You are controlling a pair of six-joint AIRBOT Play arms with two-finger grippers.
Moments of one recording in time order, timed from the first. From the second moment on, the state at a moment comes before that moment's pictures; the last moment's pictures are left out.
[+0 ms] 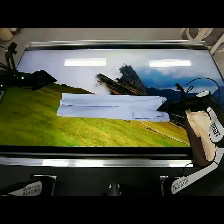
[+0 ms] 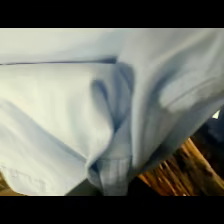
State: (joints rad) left arm 0.13 -1.32 1.42 0.91 -1.19 -1.34; right arm -0.35 -1.88 1.36 -0.77 1.30 0.87
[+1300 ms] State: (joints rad) left arm -0.57 -2.02 1.62 0.48 -0.80 -1.41; right arm -0.23 -1.35 1.51 -0.68 1.50 1.04
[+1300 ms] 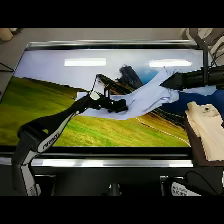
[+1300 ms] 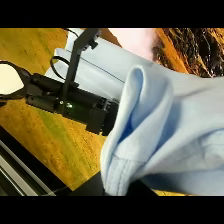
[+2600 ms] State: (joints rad) left arm -0.01 -1.21 1.62 1.05 -0.99 -1.47; right arm 0.37 -1.79 1.51 -0.35 0.92 0.96
